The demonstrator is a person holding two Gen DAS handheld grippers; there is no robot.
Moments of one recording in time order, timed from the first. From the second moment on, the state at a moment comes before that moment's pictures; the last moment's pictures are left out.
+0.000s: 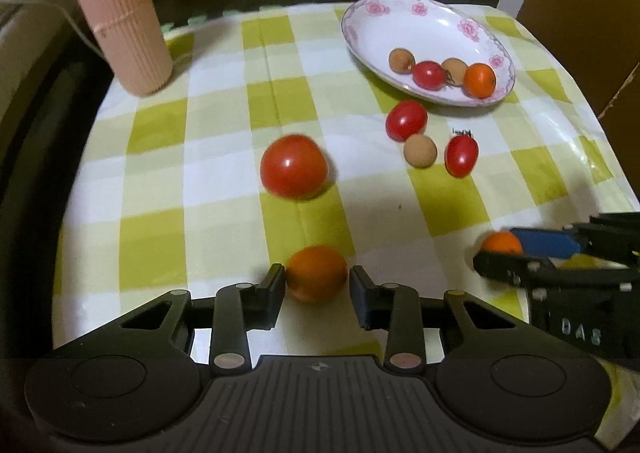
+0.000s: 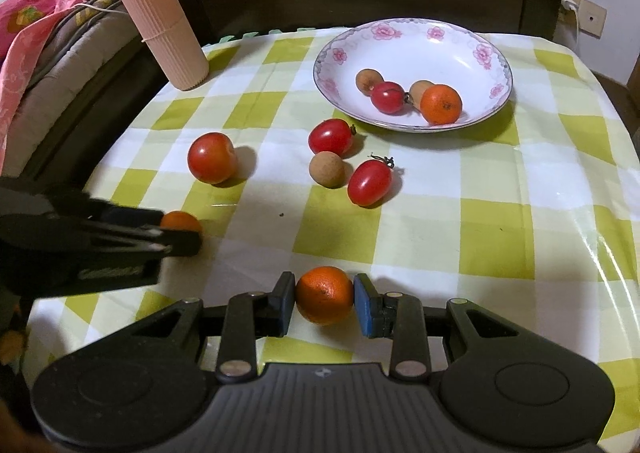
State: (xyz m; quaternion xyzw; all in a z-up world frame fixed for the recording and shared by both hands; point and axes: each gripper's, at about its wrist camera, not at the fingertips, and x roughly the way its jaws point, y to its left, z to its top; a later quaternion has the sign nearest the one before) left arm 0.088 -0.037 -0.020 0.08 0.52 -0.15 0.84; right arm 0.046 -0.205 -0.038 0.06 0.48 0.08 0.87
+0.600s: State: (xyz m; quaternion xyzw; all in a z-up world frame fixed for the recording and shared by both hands) left arm 0.089 -0.033 -0.029 0.07 0.54 -0.14 0.83; right arm 0.048 -0.202 -0.045 0.04 0.49 0.08 0.87
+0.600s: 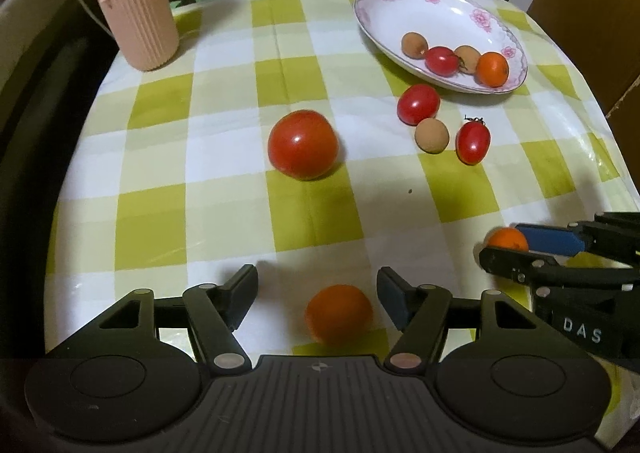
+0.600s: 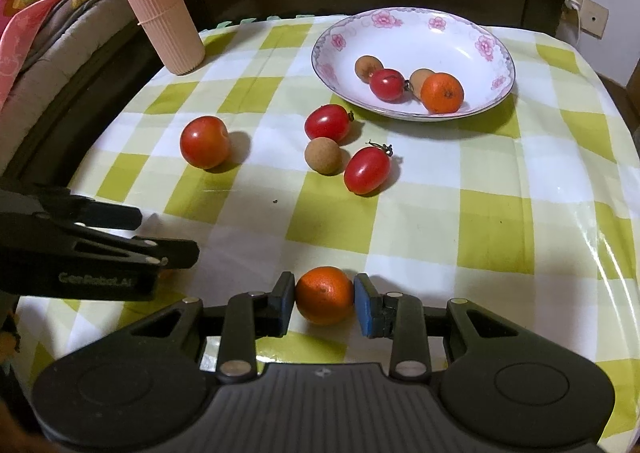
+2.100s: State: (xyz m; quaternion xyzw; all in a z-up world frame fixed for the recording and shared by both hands) left arm 0.083 -0.072 -0.005 0.07 0.48 -0.19 0.85; right arm 0.049 -0.224 -0.016 0.07 0.44 0.08 0.89
